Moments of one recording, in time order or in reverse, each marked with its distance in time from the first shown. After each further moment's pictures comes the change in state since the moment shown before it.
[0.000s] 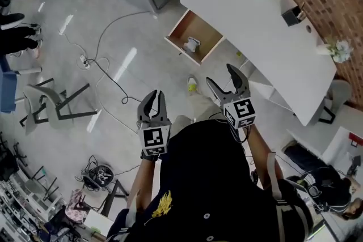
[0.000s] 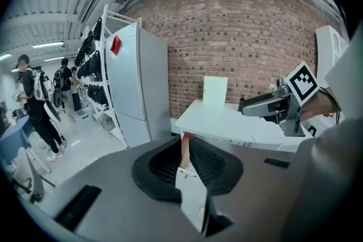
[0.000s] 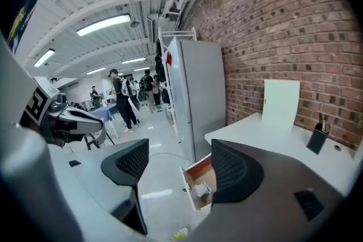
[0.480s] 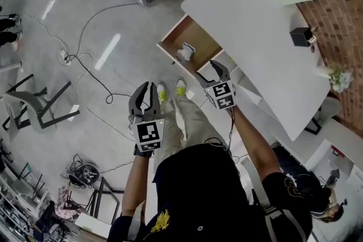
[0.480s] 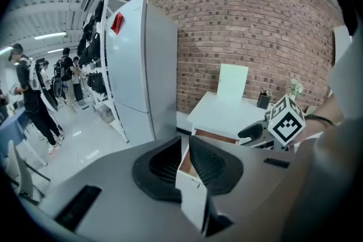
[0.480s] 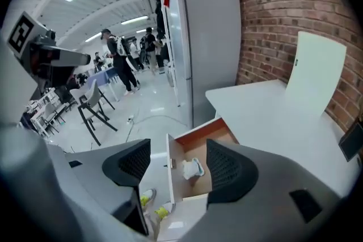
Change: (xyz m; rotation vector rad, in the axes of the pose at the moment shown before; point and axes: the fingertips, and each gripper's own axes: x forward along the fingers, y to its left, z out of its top) left arm 0.156 0.067 -0.019 -0.037 0.070 0.027; right arm 0.199 -0.074 -0.133 -0.083 0.380 0.049
